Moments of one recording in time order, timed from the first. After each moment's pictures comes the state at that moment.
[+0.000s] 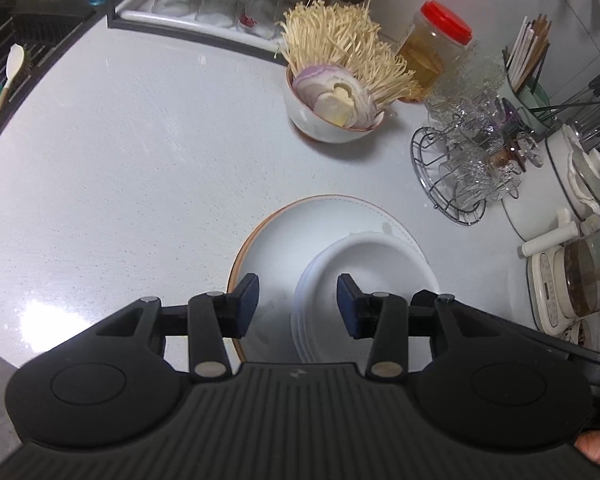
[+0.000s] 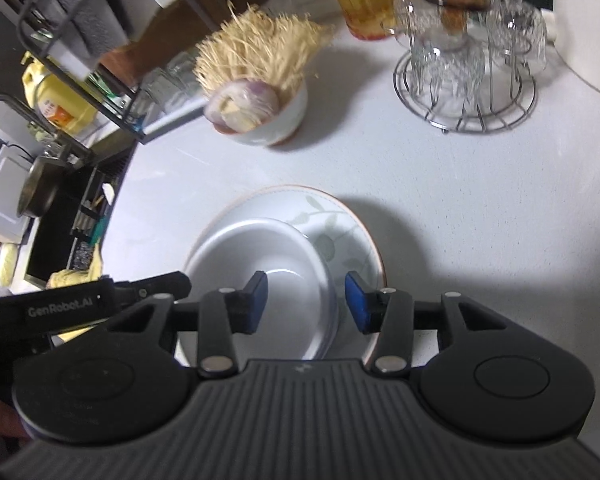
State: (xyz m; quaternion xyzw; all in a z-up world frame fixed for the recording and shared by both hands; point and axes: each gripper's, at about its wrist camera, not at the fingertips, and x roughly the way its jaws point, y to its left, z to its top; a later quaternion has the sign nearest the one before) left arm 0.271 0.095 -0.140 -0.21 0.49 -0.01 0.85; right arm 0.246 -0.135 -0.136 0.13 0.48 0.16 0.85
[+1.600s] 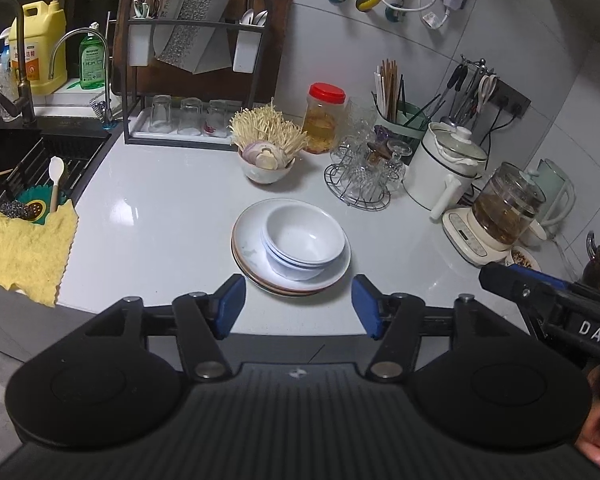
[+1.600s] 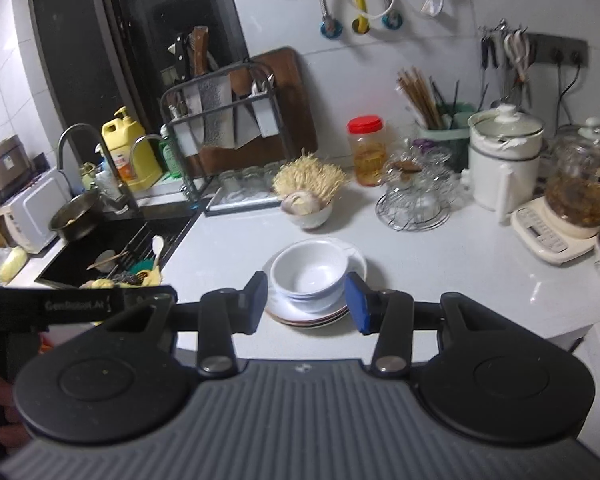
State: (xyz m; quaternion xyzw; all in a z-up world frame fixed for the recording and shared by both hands) left arm -0.011 0.065 -0.016 -0.11 0.34 -0.07 0.93; right arm -0.041 -0.148 -0.014 0.06 0.25 0.13 0.96
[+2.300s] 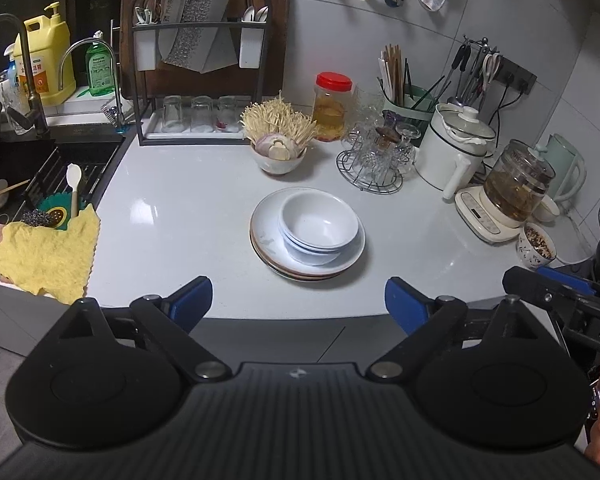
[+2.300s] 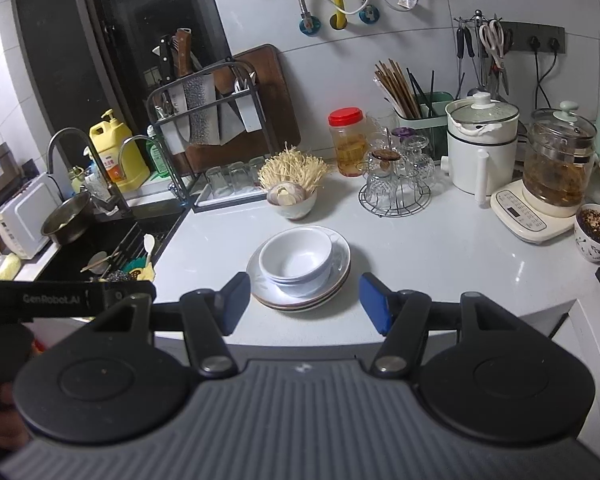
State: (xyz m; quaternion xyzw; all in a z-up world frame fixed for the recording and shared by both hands) left arm -0.021 0.065 0.000 -0.07 0.36 -0.05 0.93; right arm -0.063 -0.158 -0.014 0.07 0.27 0.11 0.95
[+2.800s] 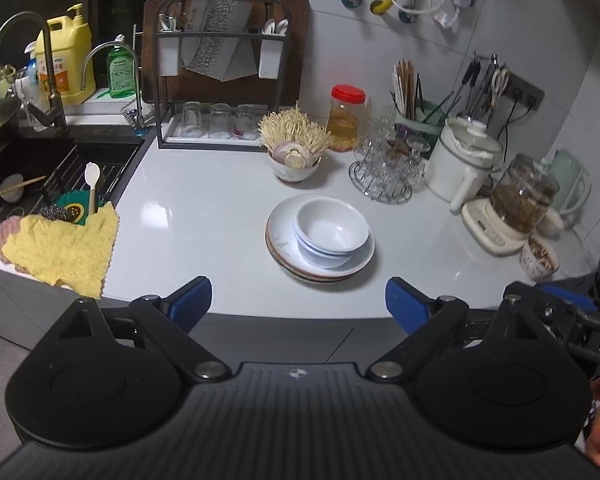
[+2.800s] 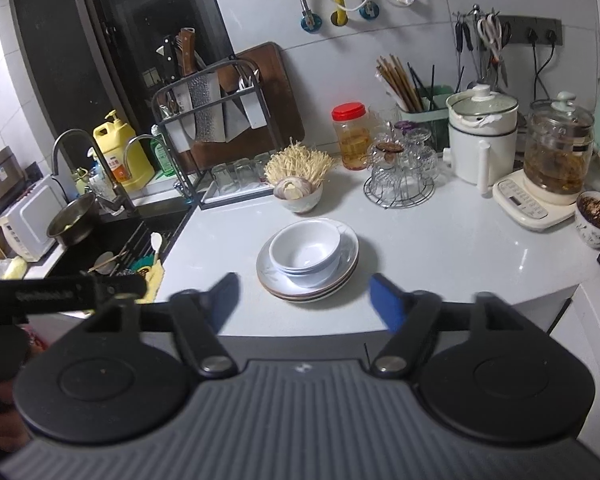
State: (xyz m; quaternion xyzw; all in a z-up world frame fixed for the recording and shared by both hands) left arm -0.054 0.076 0.011 -0.09 0.34 -0.03 0.94; right arm -0.079 -0.153 -0.011 0.08 0.27 0.11 0.95
